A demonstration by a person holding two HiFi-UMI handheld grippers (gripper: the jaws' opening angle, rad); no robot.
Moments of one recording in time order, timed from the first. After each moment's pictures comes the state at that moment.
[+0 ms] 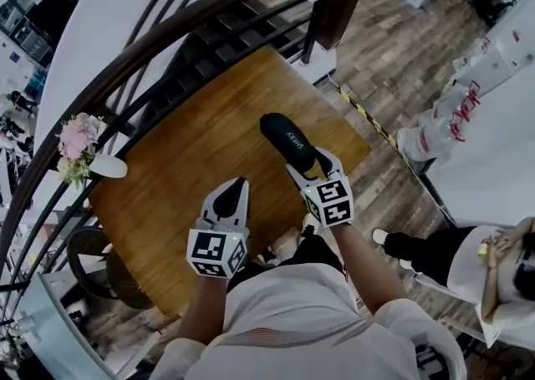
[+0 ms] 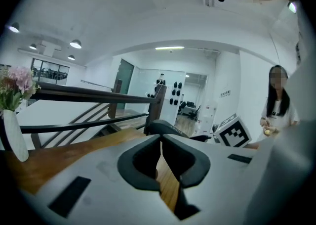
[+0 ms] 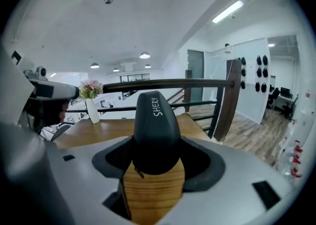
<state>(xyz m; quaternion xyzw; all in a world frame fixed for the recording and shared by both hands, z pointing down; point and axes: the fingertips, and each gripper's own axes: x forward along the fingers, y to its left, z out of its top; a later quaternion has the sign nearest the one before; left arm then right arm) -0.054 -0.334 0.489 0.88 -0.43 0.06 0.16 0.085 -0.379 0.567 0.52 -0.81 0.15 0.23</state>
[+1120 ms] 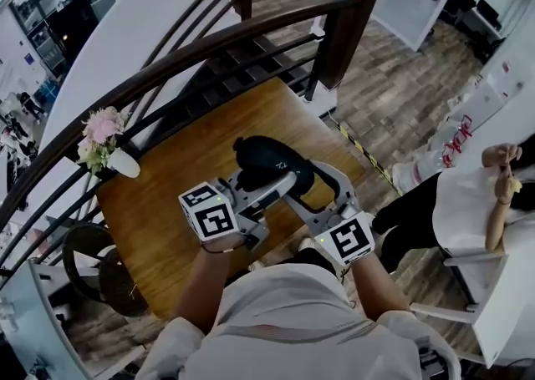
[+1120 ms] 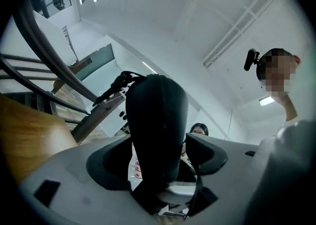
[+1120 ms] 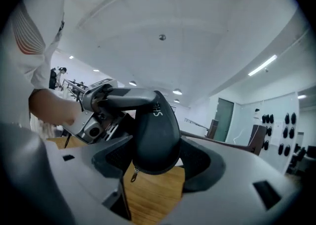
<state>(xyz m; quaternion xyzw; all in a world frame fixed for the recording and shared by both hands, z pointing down) 0.011 -0.303 0.362 0.92 -0.14 -0.19 0.32 0.025 -0.279 0.389 0.40 -0.89 -0.14 0.15</state>
